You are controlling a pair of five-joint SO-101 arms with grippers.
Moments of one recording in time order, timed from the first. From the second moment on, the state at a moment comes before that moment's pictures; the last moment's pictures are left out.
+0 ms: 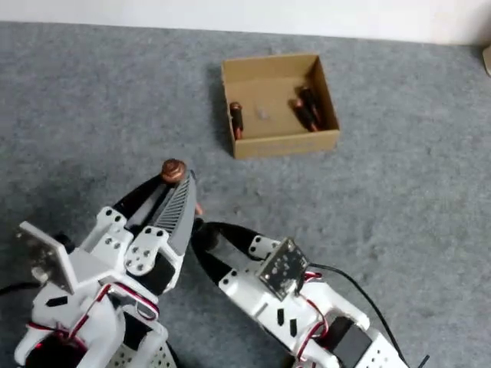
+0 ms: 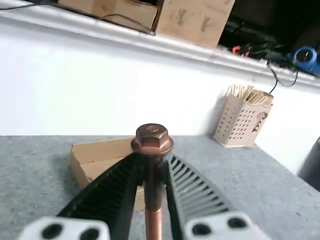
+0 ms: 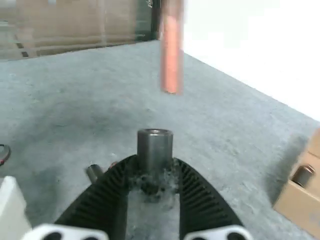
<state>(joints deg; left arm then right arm) 23.6 -98.2 52.4 52.4 19.5 -55.8 -103.6 82.7 36.2 6.8</state>
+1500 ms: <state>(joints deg) 22.8 -104.2 64.9 45.2 19.5 -51.7 -103.5 82.7 36.2 7.1</state>
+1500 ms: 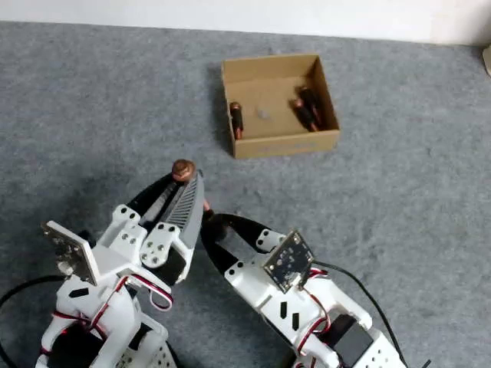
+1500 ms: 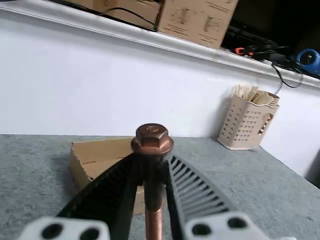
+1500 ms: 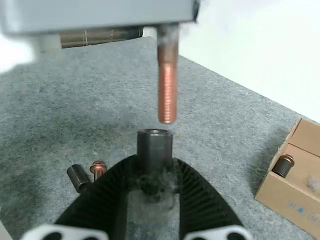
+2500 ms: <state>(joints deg) 29.1 -104.3 64.9 49.7 19.2 -48.7 -103.5 82.8 35.5 7.1</state>
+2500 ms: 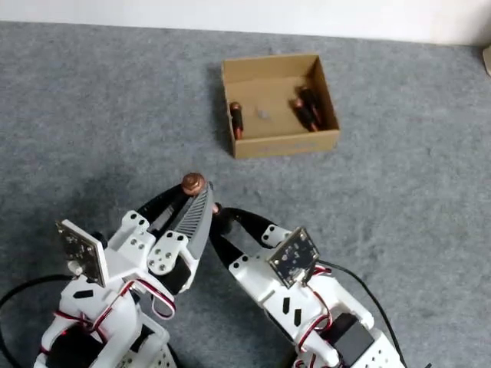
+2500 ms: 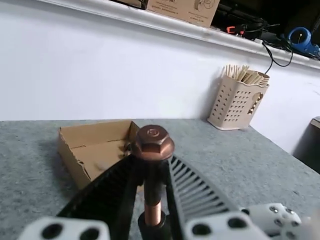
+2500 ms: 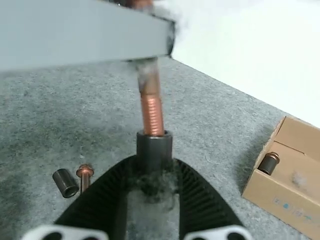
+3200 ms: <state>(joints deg) 28.6 -104.6 73.3 49.5 14.9 -48.6 -103.2 83.2 35.8 7.2</state>
